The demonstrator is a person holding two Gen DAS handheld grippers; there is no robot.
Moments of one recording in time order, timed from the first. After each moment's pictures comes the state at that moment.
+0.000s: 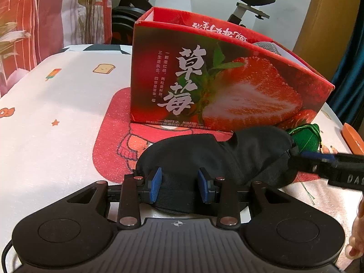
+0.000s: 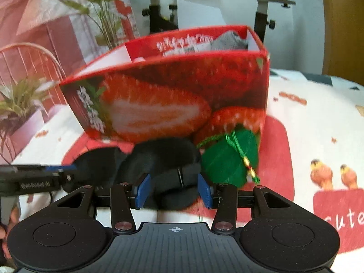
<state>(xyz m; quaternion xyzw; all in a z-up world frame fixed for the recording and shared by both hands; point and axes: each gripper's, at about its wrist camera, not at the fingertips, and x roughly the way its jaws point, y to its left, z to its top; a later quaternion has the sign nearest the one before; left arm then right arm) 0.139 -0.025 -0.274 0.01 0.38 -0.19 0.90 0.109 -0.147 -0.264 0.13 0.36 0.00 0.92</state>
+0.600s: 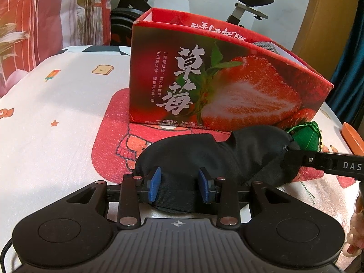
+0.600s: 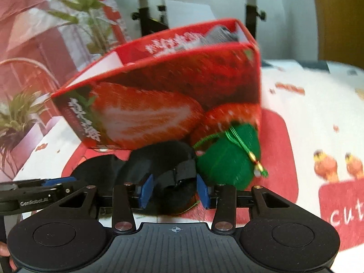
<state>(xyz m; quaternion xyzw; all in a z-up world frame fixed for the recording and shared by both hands) 0.137 -0.023 -0.275 0.01 0.38 -0.20 0.91 0.114 -0.153 -0.265 0.16 0.34 0.00 0.93</state>
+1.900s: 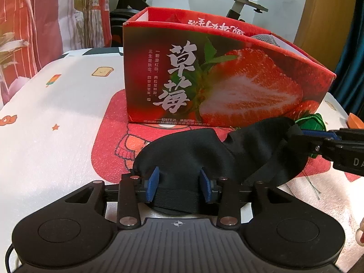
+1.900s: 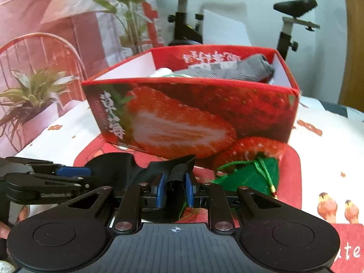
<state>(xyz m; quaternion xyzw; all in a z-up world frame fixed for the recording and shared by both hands) 0.134 -0.036 -0.274 0.04 0.38 -0.18 0.91 0.118 -0.131 -0.246 0.08 0.32 0.05 0.94</state>
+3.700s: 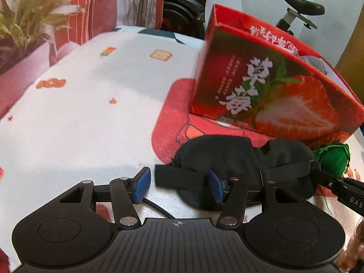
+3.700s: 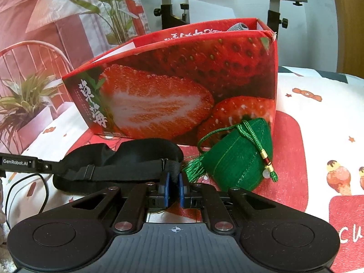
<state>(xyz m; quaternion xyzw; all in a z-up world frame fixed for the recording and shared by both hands) 0.141 0.016 -0.262 -0.04 0.42 -0.08 0.90 0.117 -0.159 -0.285 0.14 0.34 0.05 0.93</state>
